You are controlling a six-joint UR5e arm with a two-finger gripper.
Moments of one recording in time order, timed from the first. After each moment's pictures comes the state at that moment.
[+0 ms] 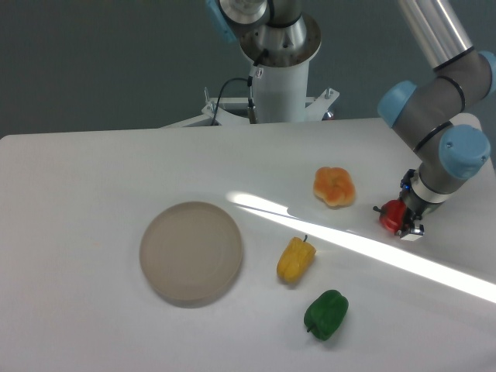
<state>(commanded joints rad) 2.75 -2.14 -1.50 -1.17 1.52 2.32</state>
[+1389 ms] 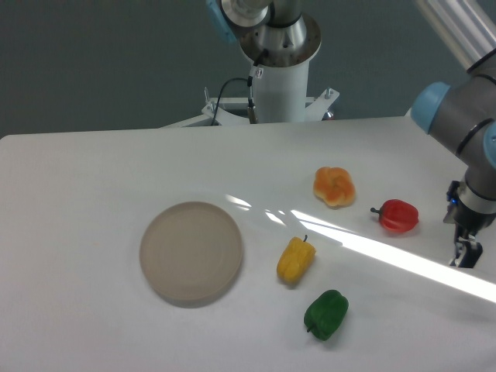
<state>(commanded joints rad) 2.75 -2.26 -1.15 -1.15 1.52 2.23</state>
